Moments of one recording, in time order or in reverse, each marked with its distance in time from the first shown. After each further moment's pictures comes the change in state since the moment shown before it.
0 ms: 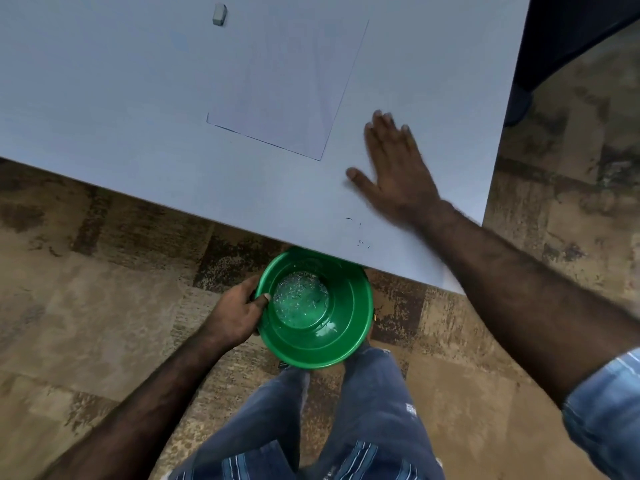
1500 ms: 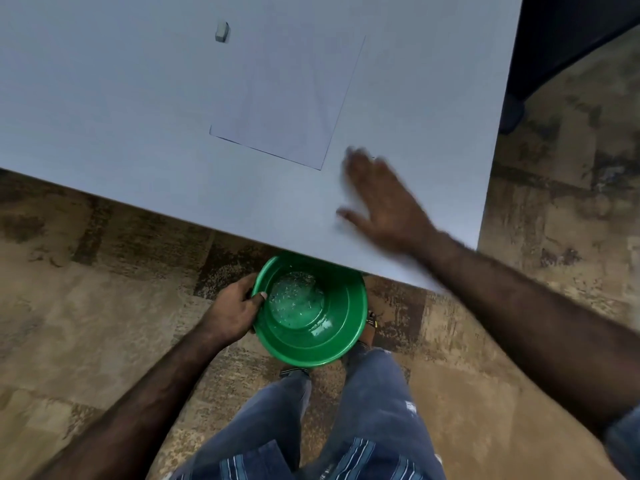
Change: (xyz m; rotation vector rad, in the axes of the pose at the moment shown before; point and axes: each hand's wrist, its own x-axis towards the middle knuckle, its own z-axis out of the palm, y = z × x) left_hand 0.009 0.005 -0.018 0.034 0.007 0.012; right_hand -0.027 -0.022 0.005 0.063 0.064 -0.220
